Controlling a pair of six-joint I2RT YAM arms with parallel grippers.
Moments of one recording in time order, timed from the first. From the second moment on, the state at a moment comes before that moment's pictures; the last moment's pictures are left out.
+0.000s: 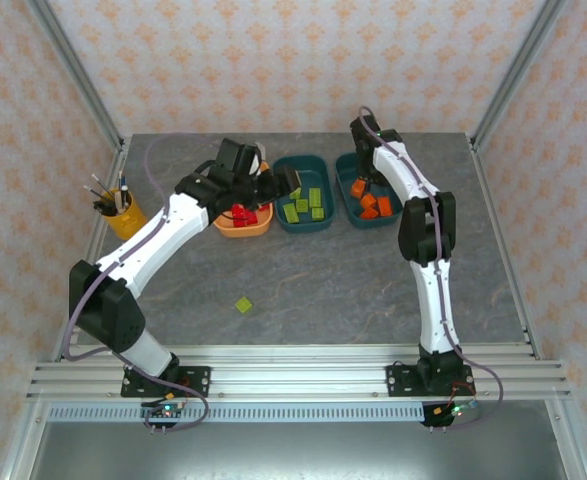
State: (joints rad) left arm -0.45 1.59 1.46 -0.58 0.24 -0.83; right arm 0.25 2.40 2.23 -1.08 0.34 0.63
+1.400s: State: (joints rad) left arm -0.47 0.54 0.97 -1.25 -0.25 -0.94; right arm 1.16 1.82 1.41 -0.67 0.14 0.36
